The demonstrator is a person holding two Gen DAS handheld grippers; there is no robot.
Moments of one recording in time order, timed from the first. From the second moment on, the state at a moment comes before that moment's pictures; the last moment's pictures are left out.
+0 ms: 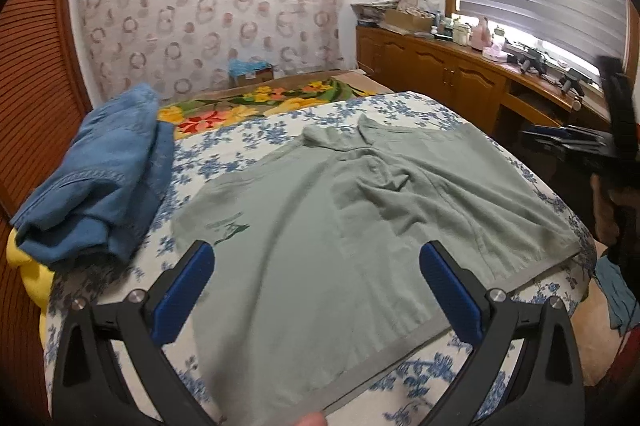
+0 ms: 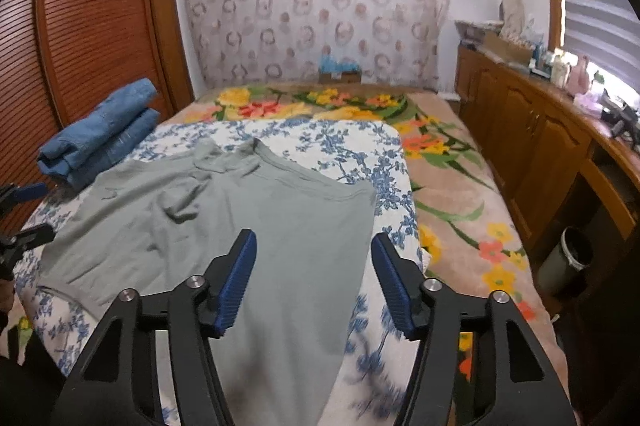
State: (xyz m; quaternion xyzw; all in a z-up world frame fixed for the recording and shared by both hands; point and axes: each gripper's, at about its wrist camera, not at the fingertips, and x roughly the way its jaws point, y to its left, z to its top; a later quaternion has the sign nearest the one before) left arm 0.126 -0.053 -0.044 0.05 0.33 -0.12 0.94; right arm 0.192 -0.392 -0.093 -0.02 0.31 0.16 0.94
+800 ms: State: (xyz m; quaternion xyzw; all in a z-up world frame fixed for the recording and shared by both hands) left arm 0.157 -0.052 -0.086 0.03 0.40 -0.13 0.91; right arm 0.307 -0.419 -0.122 0.02 0.40 0.10 0.91
